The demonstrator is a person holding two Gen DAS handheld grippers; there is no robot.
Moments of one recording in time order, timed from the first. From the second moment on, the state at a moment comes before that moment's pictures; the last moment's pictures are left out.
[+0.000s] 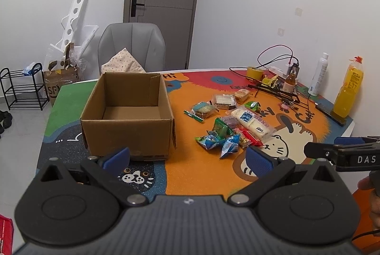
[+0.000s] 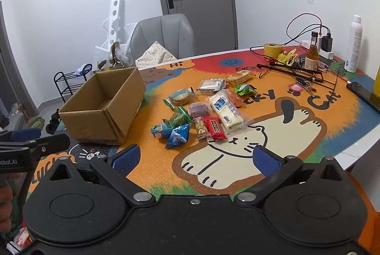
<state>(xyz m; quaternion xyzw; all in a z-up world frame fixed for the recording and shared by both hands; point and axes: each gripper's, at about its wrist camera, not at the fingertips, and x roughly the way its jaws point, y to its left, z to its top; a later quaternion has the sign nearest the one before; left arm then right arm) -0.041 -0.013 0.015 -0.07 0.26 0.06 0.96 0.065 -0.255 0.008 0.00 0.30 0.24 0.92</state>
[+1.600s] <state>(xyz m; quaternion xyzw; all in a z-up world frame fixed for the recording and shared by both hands) -0.033 -0.014 0.007 -0.07 0.27 0.05 0.96 0.075 -0.263 -0.002 0.01 0.30 0.24 0.93</state>
